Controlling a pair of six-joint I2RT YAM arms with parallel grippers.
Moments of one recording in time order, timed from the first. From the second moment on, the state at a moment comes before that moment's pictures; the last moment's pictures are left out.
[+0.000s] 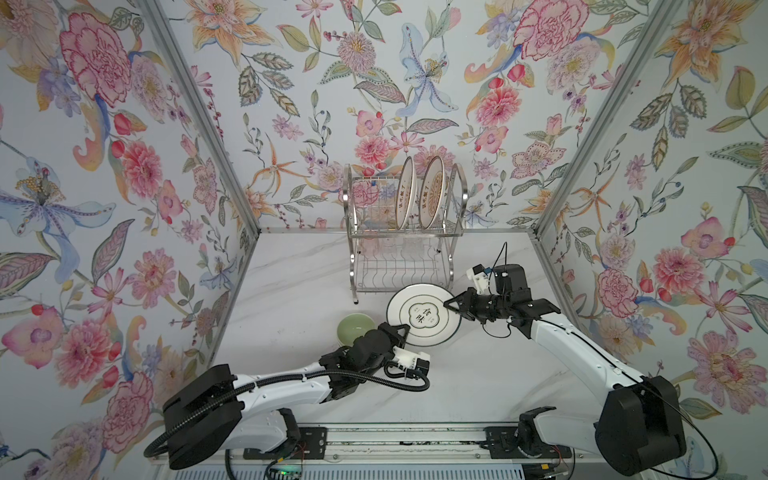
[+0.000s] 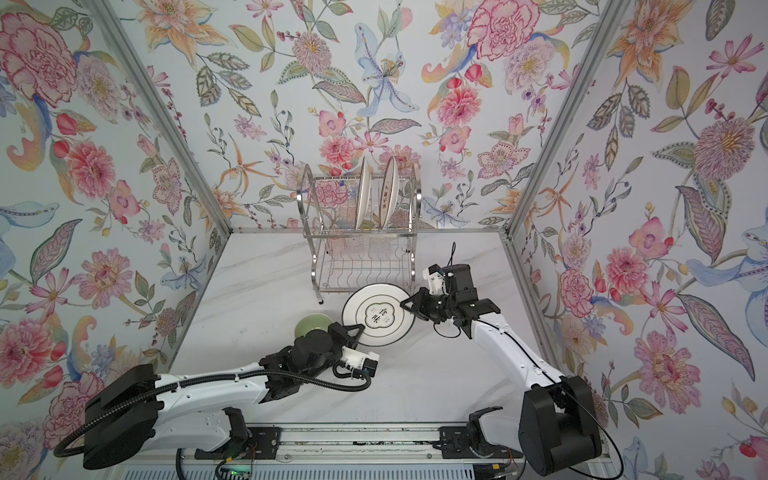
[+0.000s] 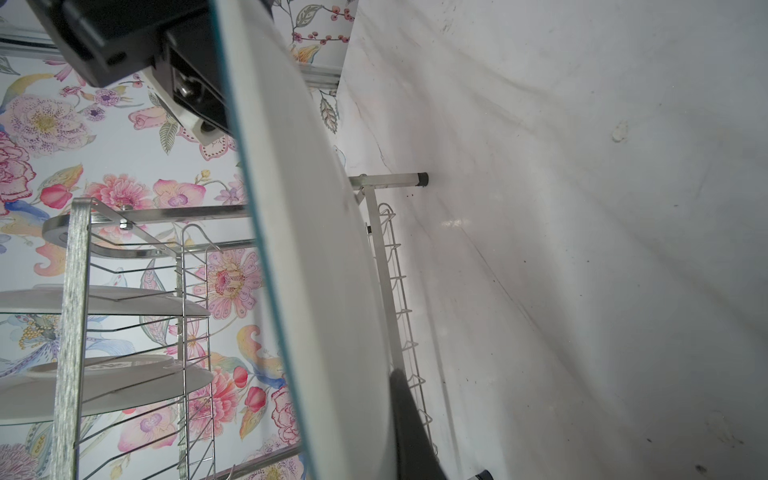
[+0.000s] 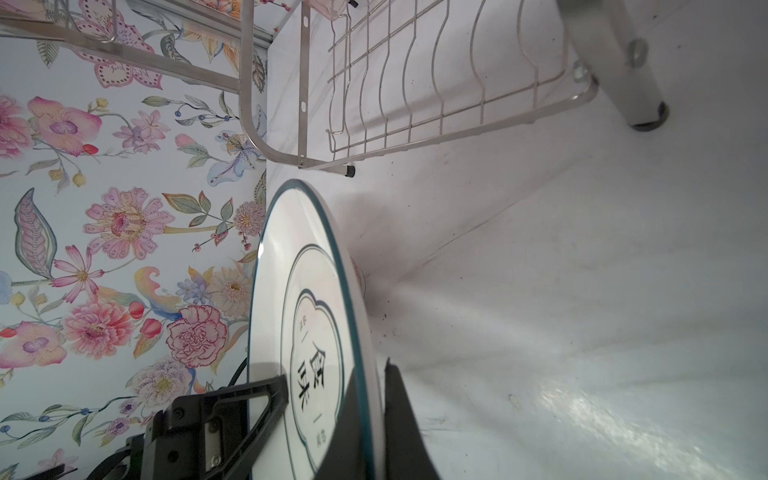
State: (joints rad) left arm -1.07 1.27 0.55 0.37 -0.32 1.35; right arm 0.30 1.27 0.87 -0.36 -0.65 0.69
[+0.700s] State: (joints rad) left arm -1.04 0.91 0.64 0.20 -0.33 0.93; right arm 0.22 0.93 0.75 -0.43 -0.28 0.50
